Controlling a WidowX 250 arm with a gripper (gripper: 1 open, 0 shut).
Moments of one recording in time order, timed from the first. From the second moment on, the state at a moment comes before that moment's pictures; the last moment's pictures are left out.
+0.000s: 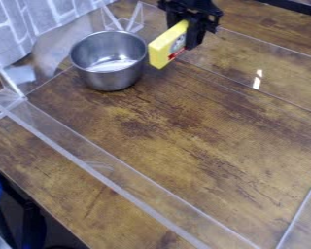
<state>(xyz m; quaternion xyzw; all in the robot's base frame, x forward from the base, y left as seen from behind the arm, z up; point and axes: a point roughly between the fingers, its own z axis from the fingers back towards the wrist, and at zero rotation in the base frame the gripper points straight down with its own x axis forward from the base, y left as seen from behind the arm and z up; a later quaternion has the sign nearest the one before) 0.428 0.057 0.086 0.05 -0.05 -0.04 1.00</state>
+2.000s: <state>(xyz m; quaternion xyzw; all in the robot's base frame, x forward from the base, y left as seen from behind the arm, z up) 0.441 0.072 0.069 0.04 -0.11 -0.07 0.99</state>
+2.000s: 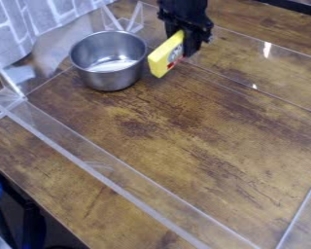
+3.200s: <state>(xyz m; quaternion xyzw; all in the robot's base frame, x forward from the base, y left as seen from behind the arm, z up) 0.442 0.067 0.082 0.04 -0.15 -0.09 0.98</state>
